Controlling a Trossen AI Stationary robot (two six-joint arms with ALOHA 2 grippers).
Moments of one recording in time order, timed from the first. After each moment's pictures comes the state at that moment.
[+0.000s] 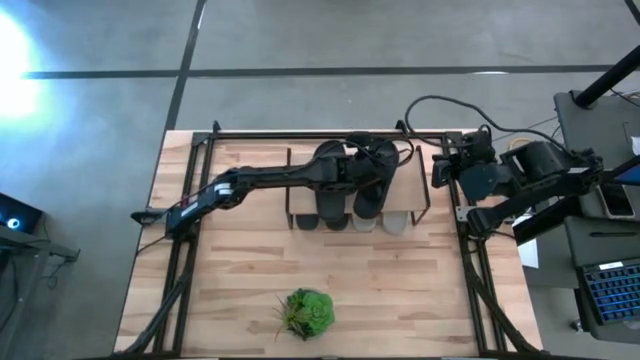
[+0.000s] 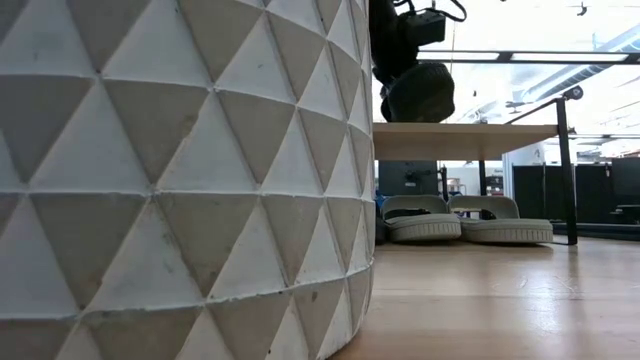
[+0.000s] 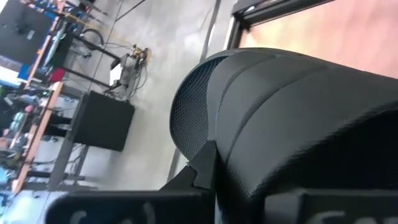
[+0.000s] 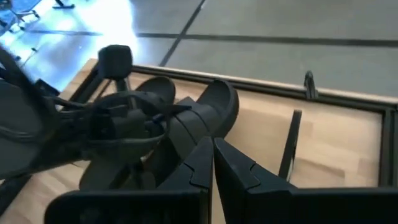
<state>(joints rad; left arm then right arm) 0.08 2.30 2.35 -0.69 -0.73 0.37 0.27 1.05 1.51 -1.48 0.84 1.30</state>
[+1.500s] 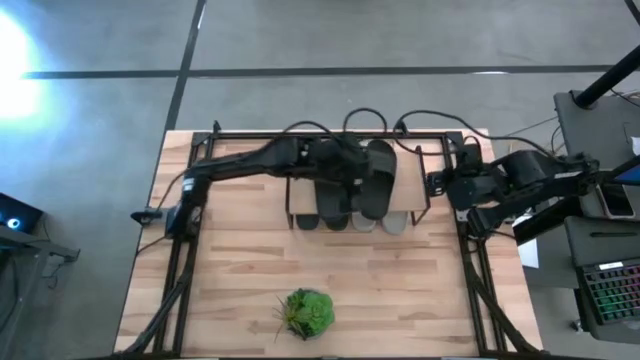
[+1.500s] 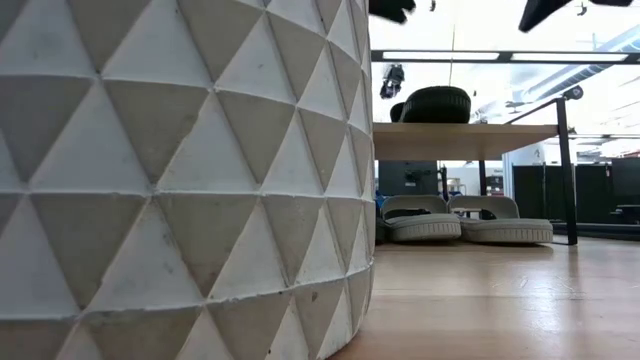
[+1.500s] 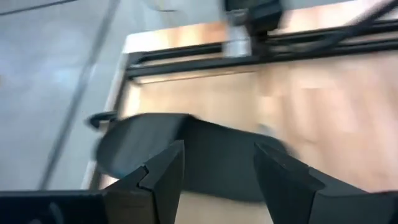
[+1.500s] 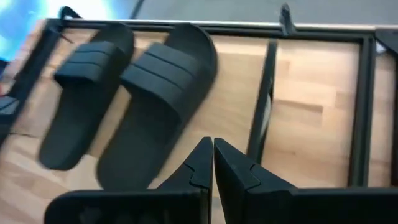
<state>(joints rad) 0.06 2.05 2.35 -0.93 -0.16 0.16 0.27 1.04 1.40 -1.57 0.67 1.51</state>
